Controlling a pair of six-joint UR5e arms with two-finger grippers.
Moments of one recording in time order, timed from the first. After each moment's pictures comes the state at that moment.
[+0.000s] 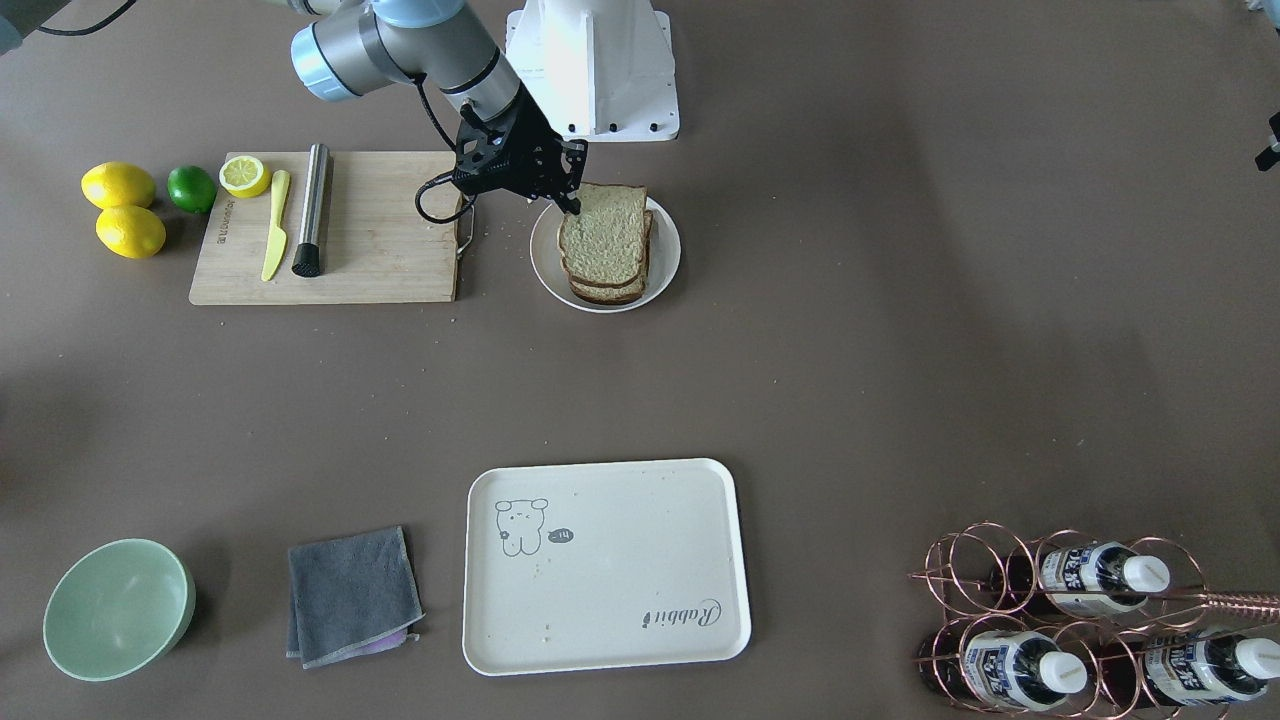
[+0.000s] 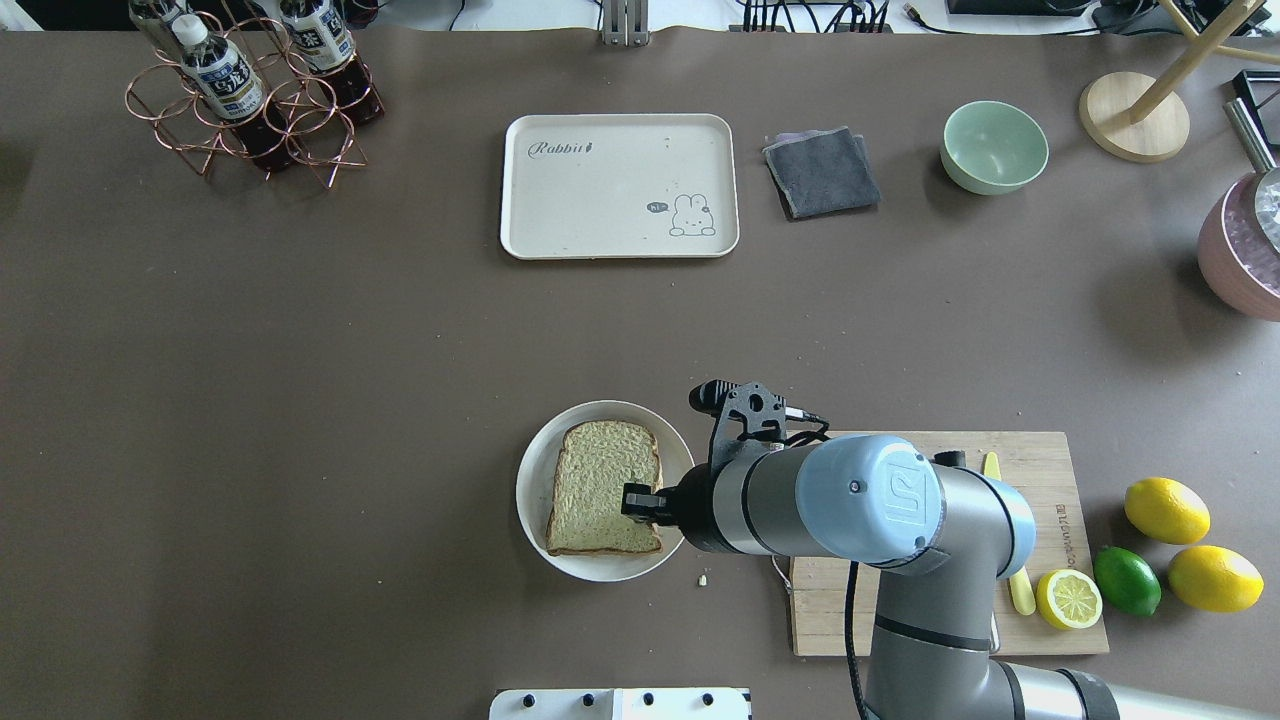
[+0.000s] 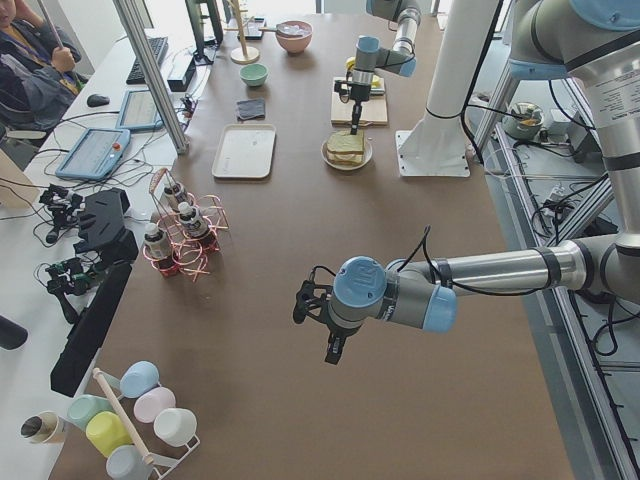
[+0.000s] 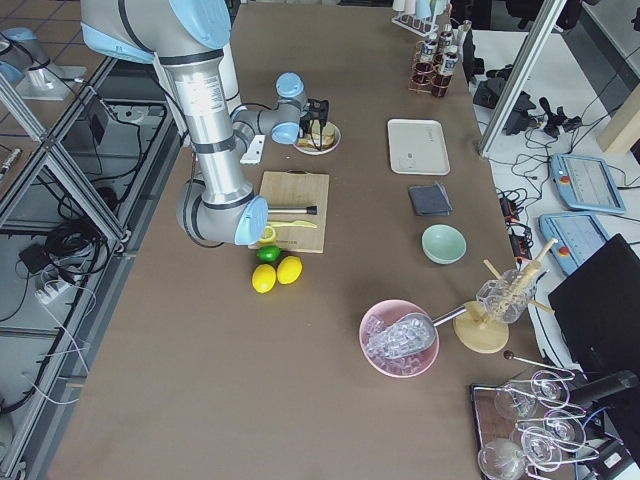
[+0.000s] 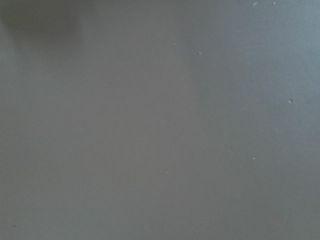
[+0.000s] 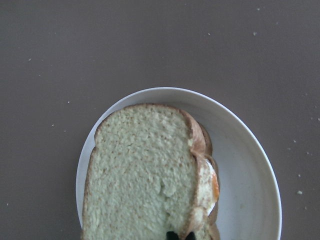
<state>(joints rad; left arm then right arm) -1.56 -1.19 -1.80 -1.92 -2.44 0.07 0.30 -1.12 1.82 -1.06 1.72 1.56</state>
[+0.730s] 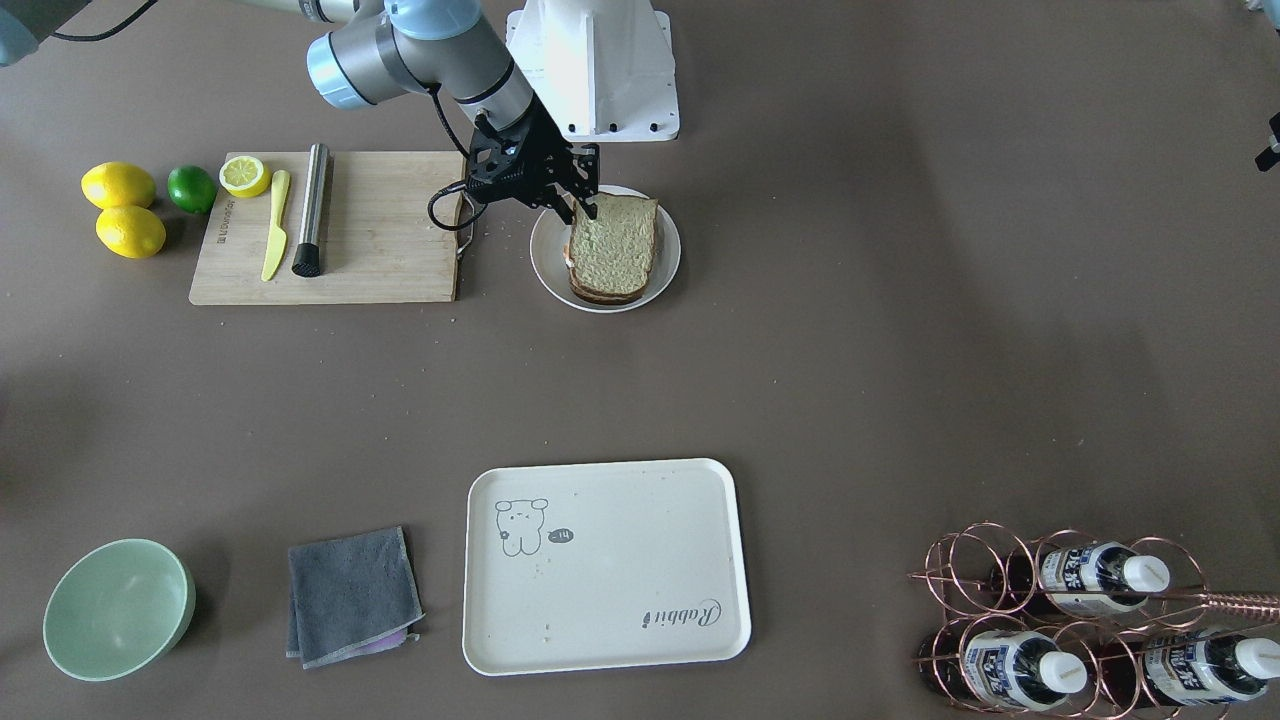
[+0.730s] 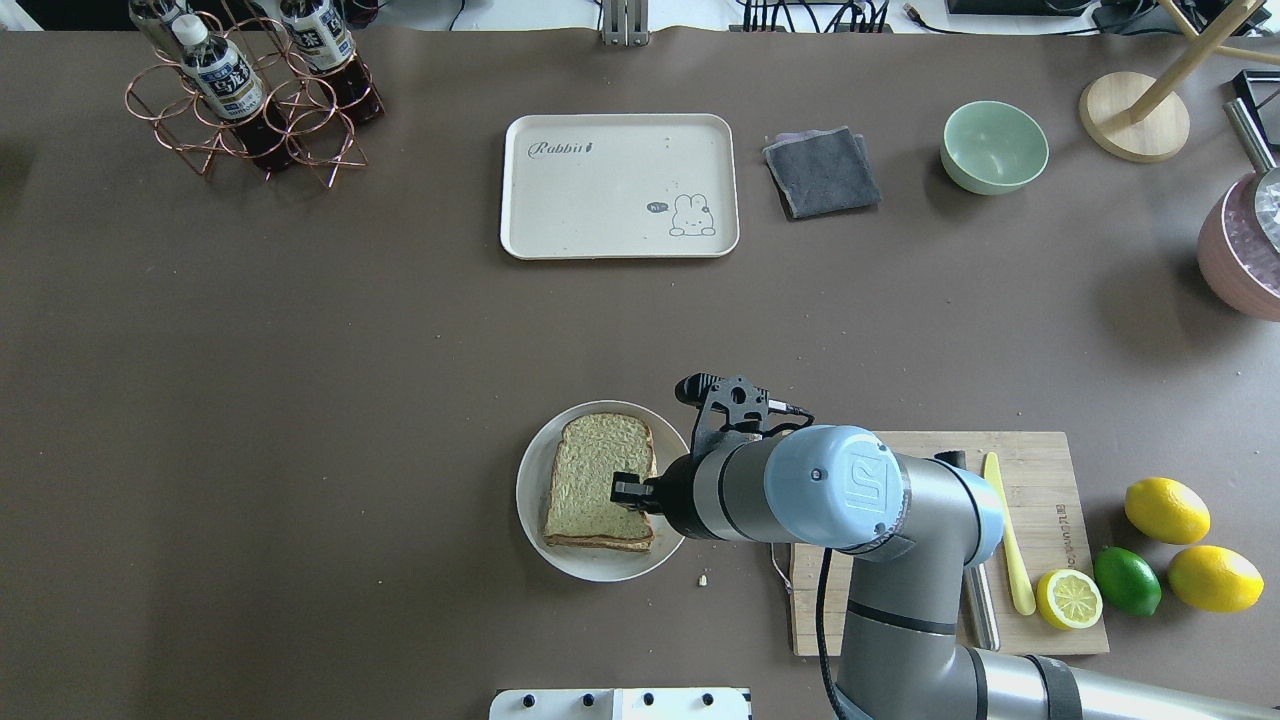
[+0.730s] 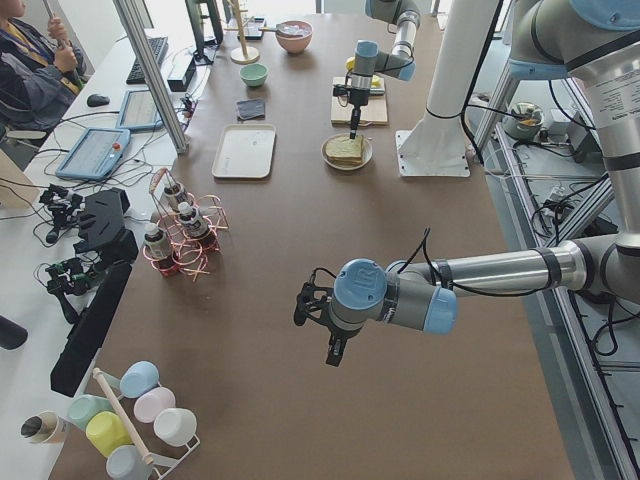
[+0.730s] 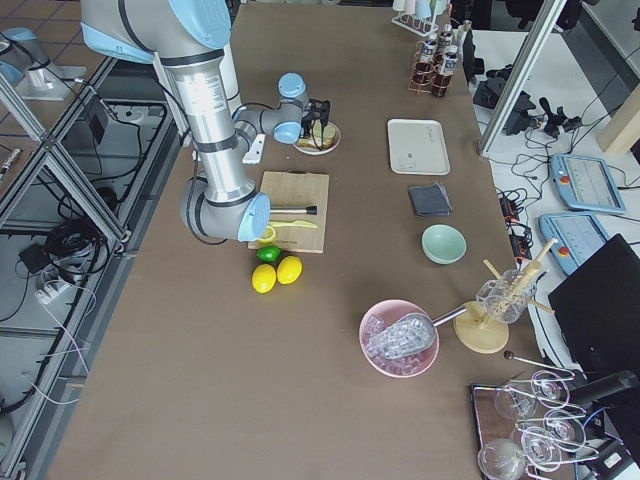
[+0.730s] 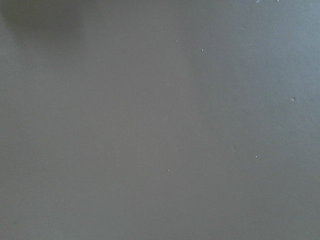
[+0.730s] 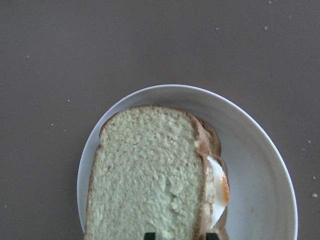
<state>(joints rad) -1.56 -1.19 -1.80 -1.92 -2.44 0.04 0.29 -1.10 1.80 -1.05 1.72 1.57</state>
